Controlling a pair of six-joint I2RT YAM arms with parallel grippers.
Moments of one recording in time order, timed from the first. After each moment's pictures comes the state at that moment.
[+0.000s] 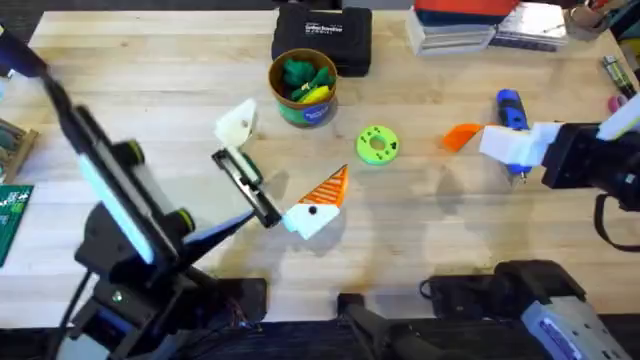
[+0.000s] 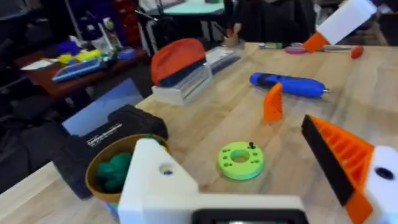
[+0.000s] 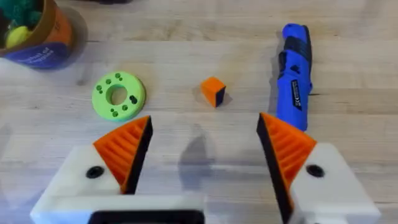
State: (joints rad) left arm -0.48 0.21 0.11 0.15 0.42 0.17; right arm 0.00 0.58 0.83 -0.97 -0.03 0.05
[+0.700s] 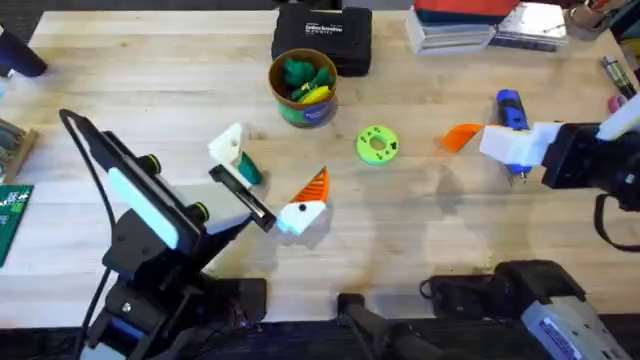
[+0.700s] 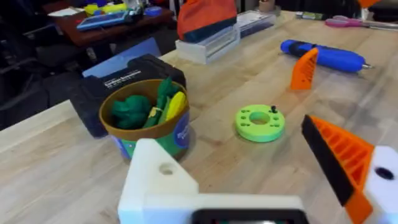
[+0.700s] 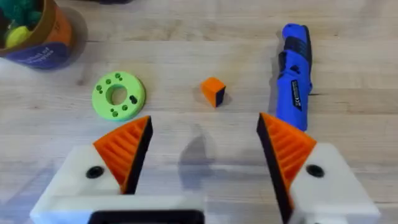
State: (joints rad) left arm -0.43 0.01 0.01 -0.06 0.32 0.12; right arm 0.00 0.58 0.83 -0.97 -0.03 0.05
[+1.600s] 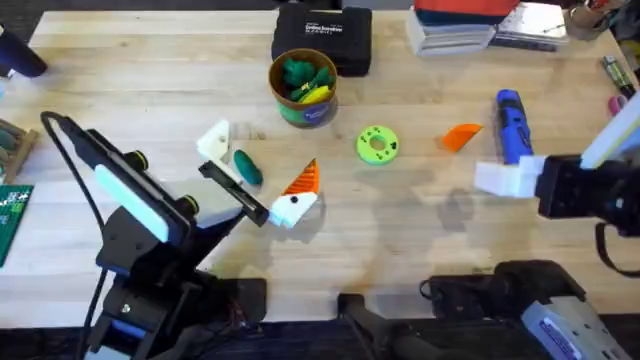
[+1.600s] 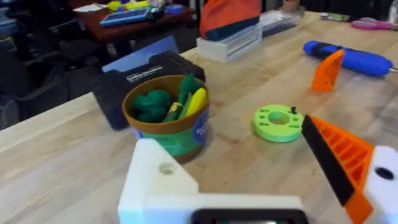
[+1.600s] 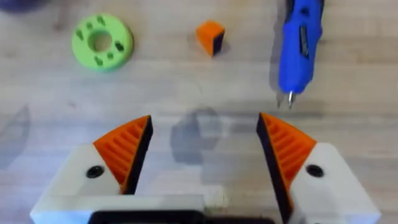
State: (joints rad) left arm -0.31 0.01 0.01 -0.06 0.38 0.12; right arm 0.00 0.58 0.83 -1.17 -0.02 0.03
